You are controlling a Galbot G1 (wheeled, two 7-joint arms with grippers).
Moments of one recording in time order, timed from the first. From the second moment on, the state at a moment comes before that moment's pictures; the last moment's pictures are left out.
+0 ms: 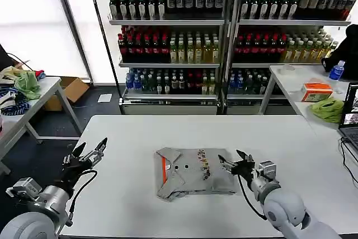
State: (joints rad) left arm 1.47 -1.12 -0.78 -2.22 -0.94 0.41 -0.10; right arm -1.11 0.88 0.18 1.96 0.76 -0.44 0.21
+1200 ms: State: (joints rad) left arm 1.55 -1.19 -0.77 -2.26 -0.76 0.34 0.00; right arm -1.29 1.01 0.41 2.06 0.49 -0.17 0.12
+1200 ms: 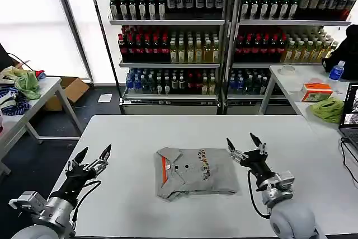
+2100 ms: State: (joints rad) left arm 1.66 -1.30 -0.77 -2.29 -0.55 0.22 0.11; right arm -1.53 1.07 0.64 2.12 0.44 0.02 0.04
